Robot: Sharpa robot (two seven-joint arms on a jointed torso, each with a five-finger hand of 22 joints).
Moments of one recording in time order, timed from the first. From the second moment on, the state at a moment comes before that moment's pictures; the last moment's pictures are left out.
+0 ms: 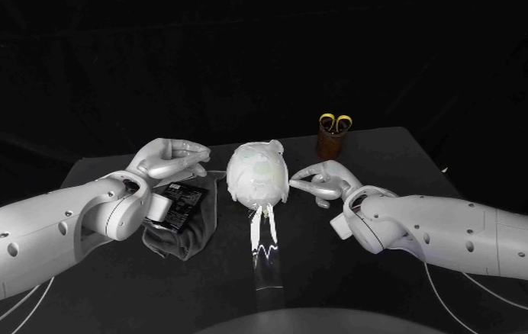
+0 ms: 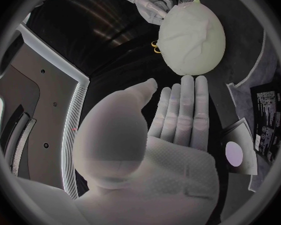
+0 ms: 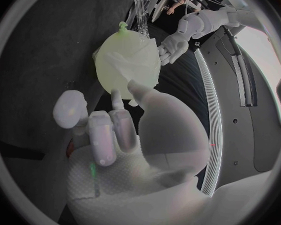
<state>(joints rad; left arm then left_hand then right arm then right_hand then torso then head) 1.10 -0.87 -0.09 1.44 -0.33 -0.30 0.32 1.35 -0.20 0.48 0.10 0.05 0.89 0.19 0.26 0.34 1.05 0.13 0.25 0.07 1.03 0.08 0.71 0.30 0.17 0.93 0.20 0.56 0.22 1.00 -0.85 -0.17 1.54 -0.56 -0.65 0.15 1.19 -0.12 0.43 0.06 0.05 0.93 0.15 0.19 0.45 1.47 0.08 1.48 1.31 1.47 0.01 1.57 1.31 0.10 1.27 0.12 1.10 1.26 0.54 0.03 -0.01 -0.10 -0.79</state>
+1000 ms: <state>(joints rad) 1.08 -0.85 -0.09 1.45 -0.37 -0.35 0.29 1.38 -0.21 0.41 0.14 0.05 0.90 0.19 0.26 0.34 1.05 0.14 0.24 0.07 0.93 0.09 0.81 0.37 0.17 0.88 0.20 0.60 0.25 1.00 -0.81 -0.16 1.54 -0.58 -0.69 0.12 1.30 -0.07 0.43 0.03 0.05 1.07 0.09 0.24 0.48 1.47 0.02 1.57 1.31 1.47 -0.03 1.57 1.31 0.09 1.32 0.08 1.17 1.31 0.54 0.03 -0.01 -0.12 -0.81</state>
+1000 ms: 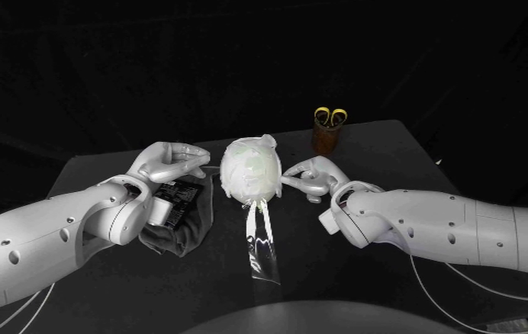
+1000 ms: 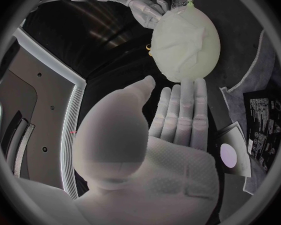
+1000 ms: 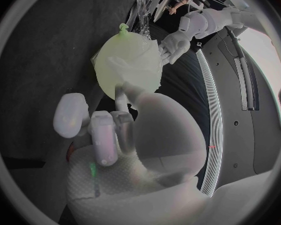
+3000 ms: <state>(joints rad) 1.08 -0.79 -0.08 1.45 -0.67 -0.41 0.44 1.59 -0.16 -0.03 0.28 0.05 0.74 0.19 0.17 0.26 0.54 0.17 0.05 0.05 0.22 0.25 0.12 0.07 0.06 0.16 0.30 0.08 0.03 1.09 -0.85 -0.16 1.52 -0.73 -0.74 0.32 1.23 -0.12 0.62 0.00 0.05 0.86 0.22 0.14 0.42 0.97 0.20 0.06 0.18 0.71 0.19 0.31 0.36 0.15 0.60 0.29 0.12 0.65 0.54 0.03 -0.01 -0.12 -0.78</state>
